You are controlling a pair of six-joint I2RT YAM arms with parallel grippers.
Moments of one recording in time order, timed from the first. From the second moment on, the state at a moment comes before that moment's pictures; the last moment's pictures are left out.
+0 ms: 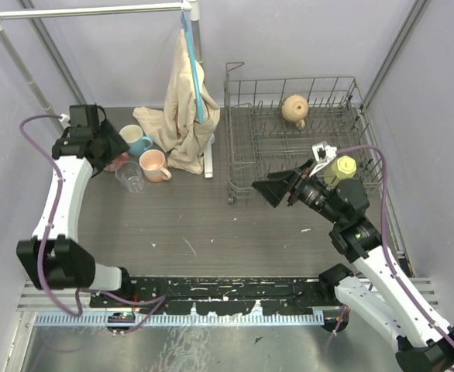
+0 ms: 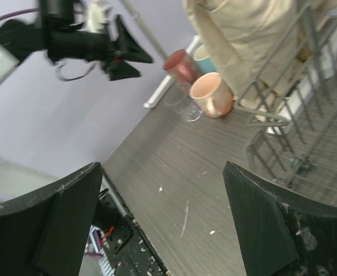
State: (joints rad) left arm 0.07 1.45 1.40 -0.82 -0.09 -0.58; right arm 0.46 0.64 0.65 0.10 -0.43 0.66
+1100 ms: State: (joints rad) left arm -0.59 0.96 0.94 -0.48 -0.16 -0.61; right arm 0.10 1.30 1.40 -0.73 0.36 0.36
